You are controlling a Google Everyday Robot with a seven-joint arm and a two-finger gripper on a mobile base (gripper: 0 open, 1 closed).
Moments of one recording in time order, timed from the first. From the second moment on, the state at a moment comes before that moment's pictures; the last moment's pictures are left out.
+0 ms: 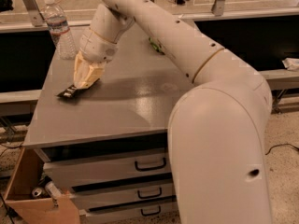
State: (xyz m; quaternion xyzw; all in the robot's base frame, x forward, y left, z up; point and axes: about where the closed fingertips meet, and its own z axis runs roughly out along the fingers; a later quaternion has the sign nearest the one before) arm 0.591 0.186 0.857 -0.89 0.32 0.24 0.21
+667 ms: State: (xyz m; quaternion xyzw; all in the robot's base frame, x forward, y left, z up) arm 0.619 0.146 0.901 -0.85 0.38 0.22 0.29
